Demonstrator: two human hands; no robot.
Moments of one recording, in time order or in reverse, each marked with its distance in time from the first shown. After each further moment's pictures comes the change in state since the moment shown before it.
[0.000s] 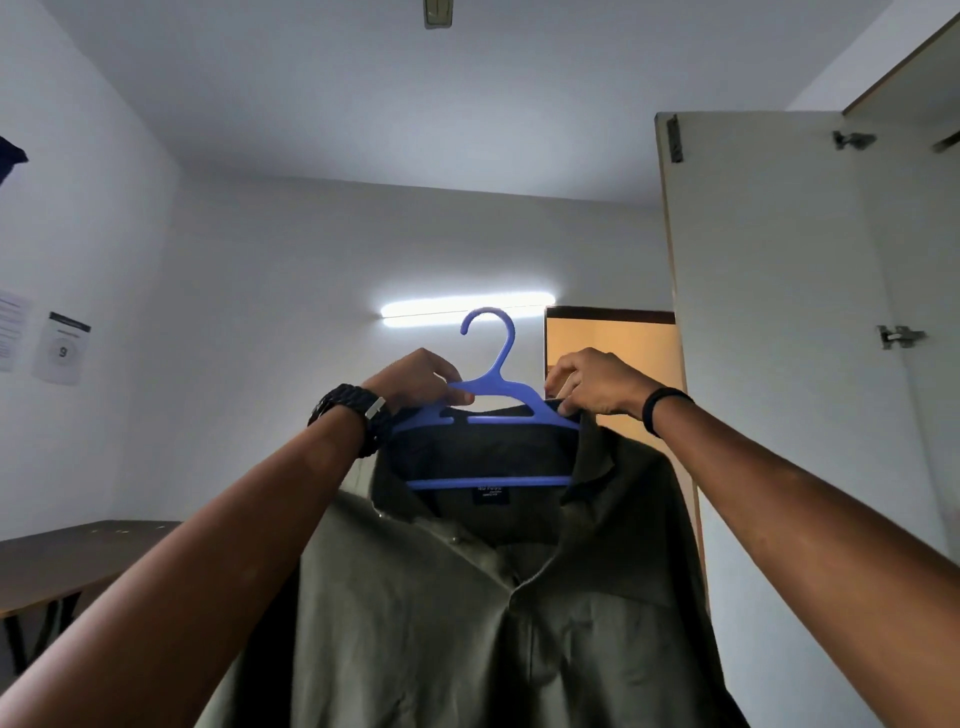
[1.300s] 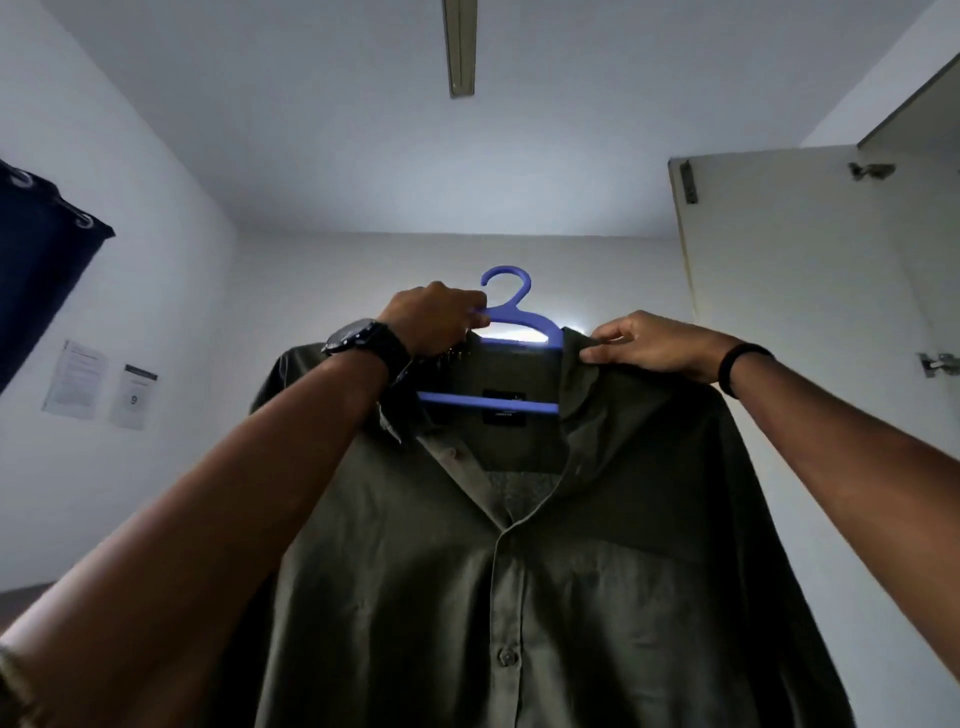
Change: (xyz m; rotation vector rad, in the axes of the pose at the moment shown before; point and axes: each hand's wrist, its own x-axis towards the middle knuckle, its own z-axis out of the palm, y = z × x) left_hand -0.036 0.086 -0.092 0.710 0.329 0.227; right_hand -0.029 -0.027 -0.100 0.143 -0.038 -0.221
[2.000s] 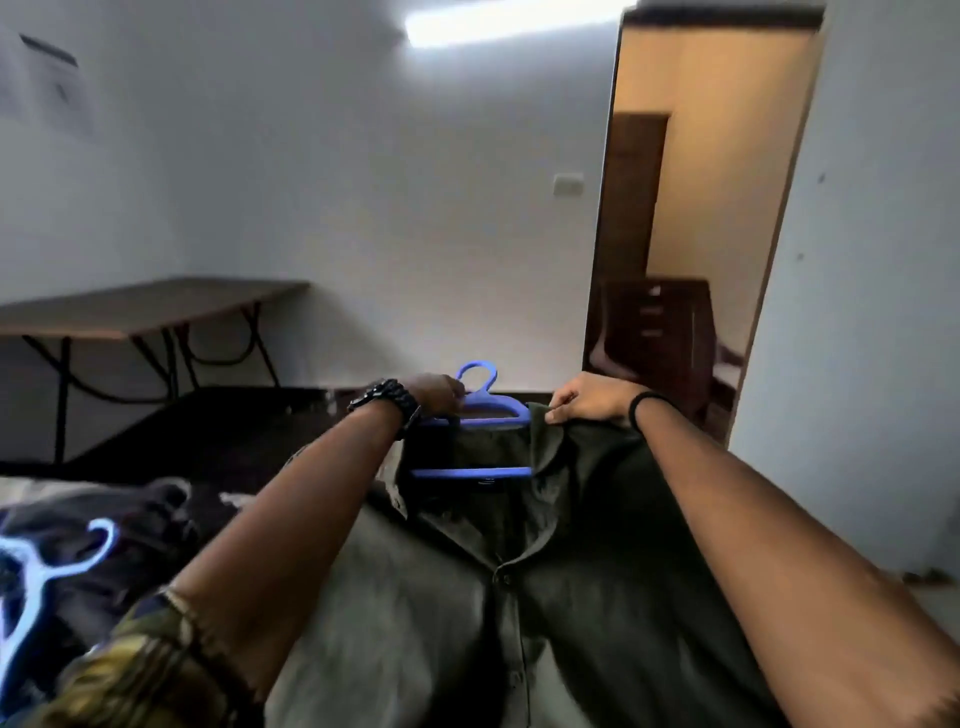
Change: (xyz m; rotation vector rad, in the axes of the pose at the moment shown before) left_hand -0.248 0.015 0.334 -0.265 -1.063 -0.158; right_hand -0.111 0.167 0.355 0.038 -0.647 0.465
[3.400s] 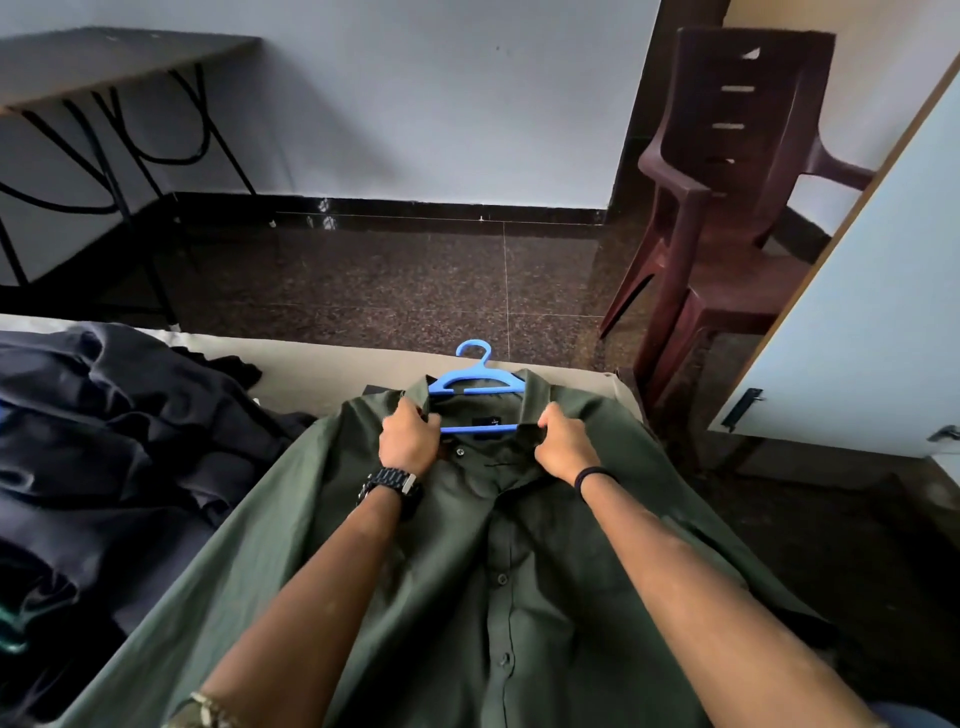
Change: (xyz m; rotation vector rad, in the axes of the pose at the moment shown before) left_hand 0.040 -0.042 0.288 -0.753 0.225 -0.692; right_hand 0.061 0.094 0.269 0.184 0.071 0.343
